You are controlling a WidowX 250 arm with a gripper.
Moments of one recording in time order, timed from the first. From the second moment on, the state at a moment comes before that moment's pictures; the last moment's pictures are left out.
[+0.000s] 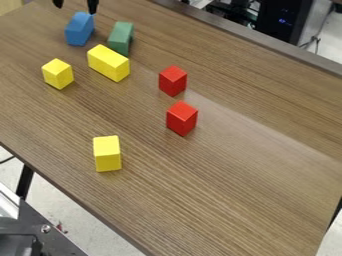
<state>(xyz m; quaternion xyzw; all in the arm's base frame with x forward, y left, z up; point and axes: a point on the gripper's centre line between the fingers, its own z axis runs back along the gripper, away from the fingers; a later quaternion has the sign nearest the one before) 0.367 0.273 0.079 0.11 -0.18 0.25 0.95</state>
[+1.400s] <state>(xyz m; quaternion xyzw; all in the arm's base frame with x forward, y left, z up) 0.347 0.273 0.052 0.12 -0.15 0.27 0.94</state>
